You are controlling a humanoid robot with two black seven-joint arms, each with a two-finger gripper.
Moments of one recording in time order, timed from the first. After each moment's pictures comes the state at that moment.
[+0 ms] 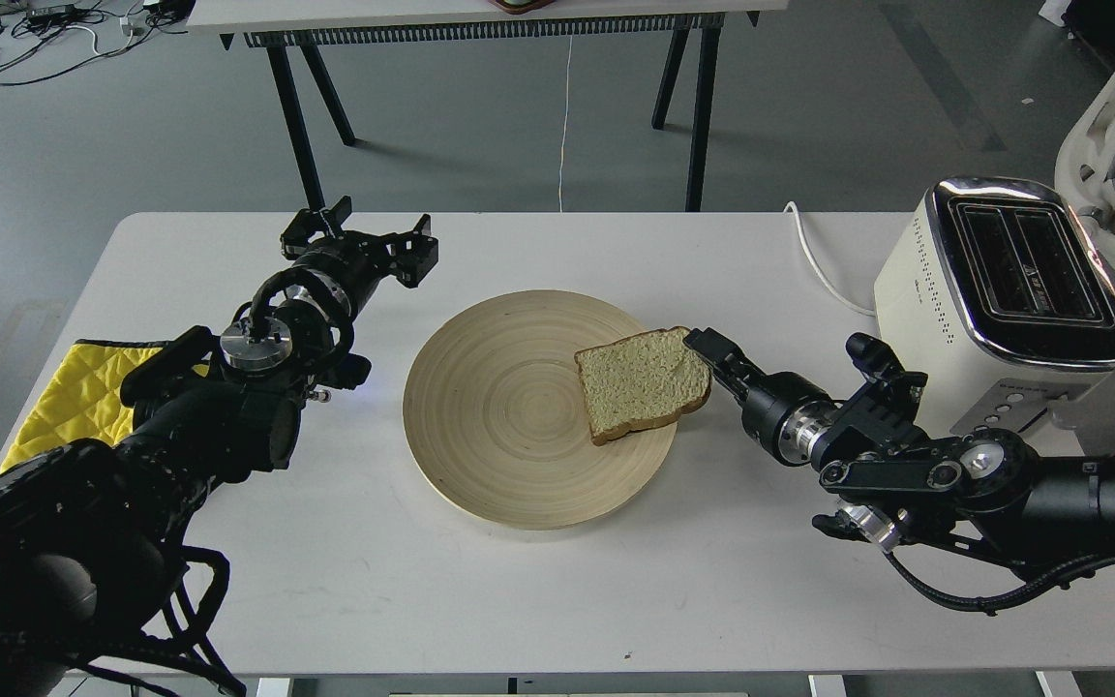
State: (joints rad) left arm -0.91 -0.03 -0.64 -0.18 -1.03 -0.37 0.16; right arm 1.04 -0.33 -0.43 1.13 -0.20 -0.48 0.31
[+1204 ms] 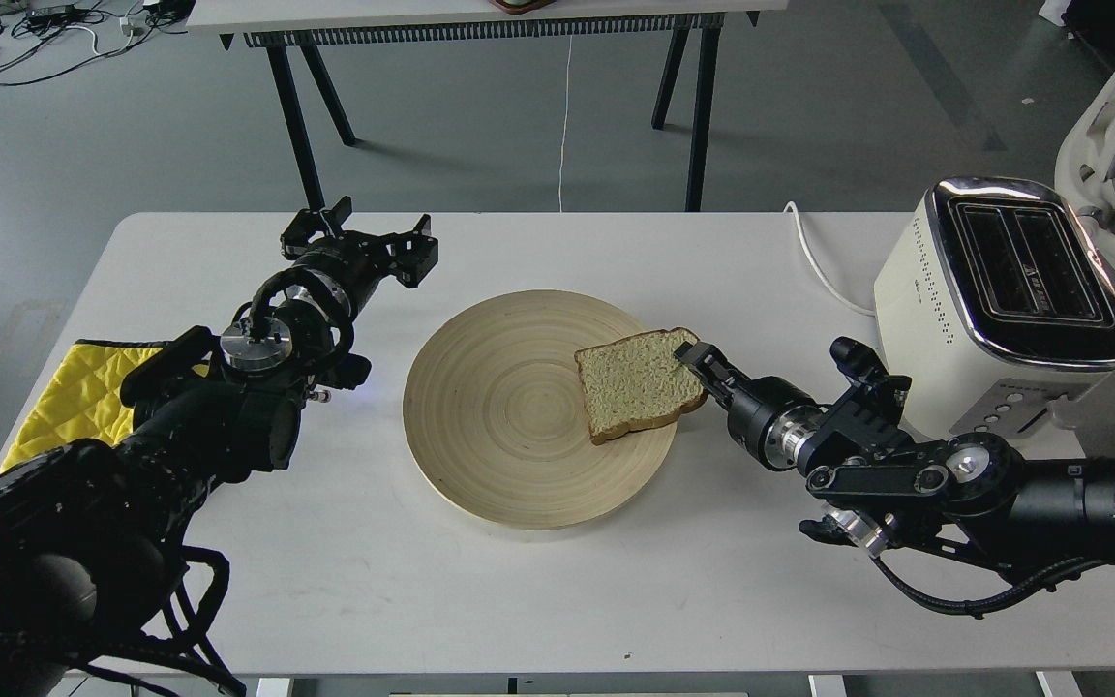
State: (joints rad) left arm -0.91 -0.03 -0.64 -0.18 -1.03 -0.37 0.16; right arm 1.04 -0.30 -0.43 1.13 -0.20 -0.48 0.31
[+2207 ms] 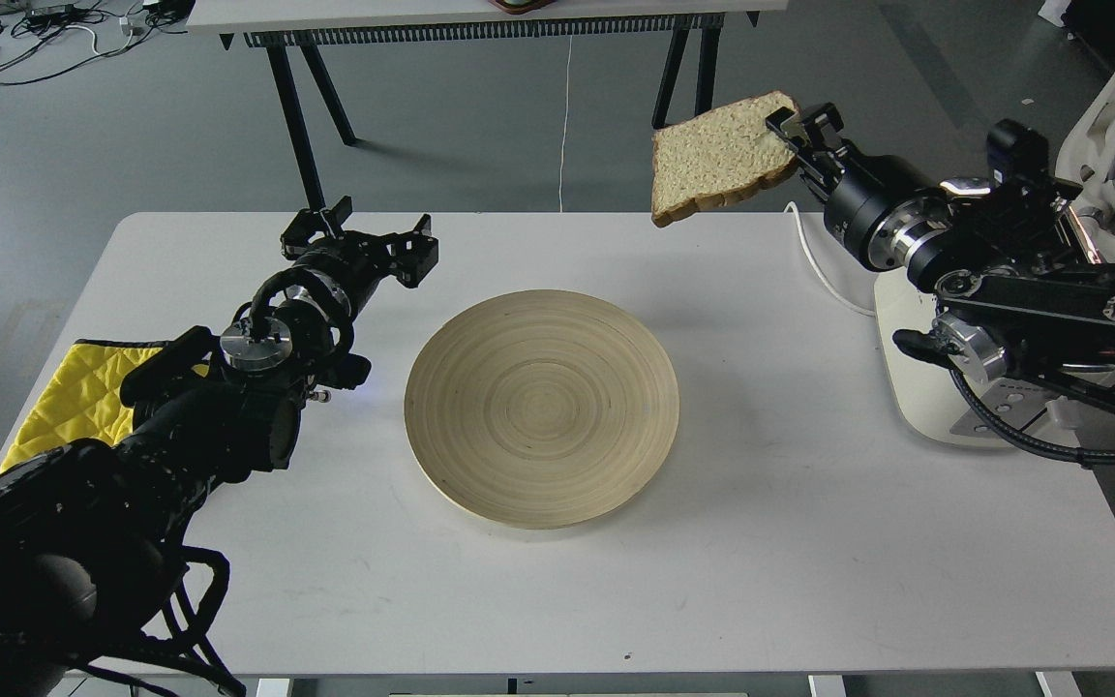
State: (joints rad) left arm -0.91 -0.03 -0.64 -0.18 -1.03 -0.37 0.16; right arm 1.38 -0.70 -0.27 1.39 -0.18 -0.48 0.29
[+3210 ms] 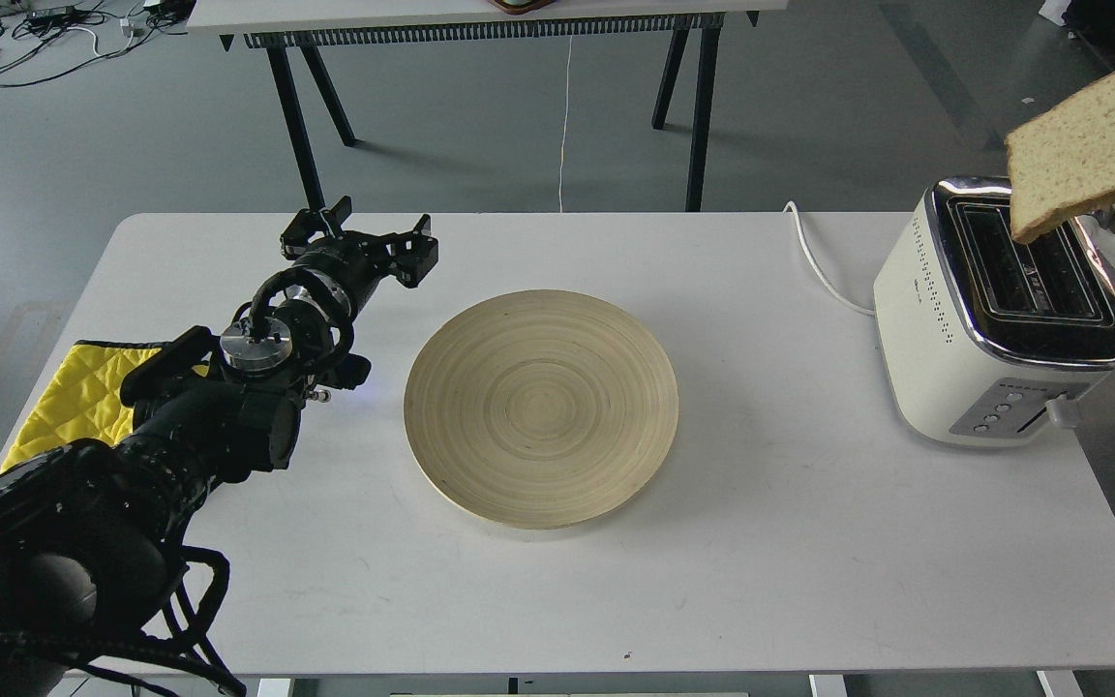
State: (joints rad) left arm -0.91 -0.03 -0.64 -0.18 -1.03 -0.37 0.16; right arm 1.78 -1.19 -0.85 1.47 -0.54 -0.42 0.24
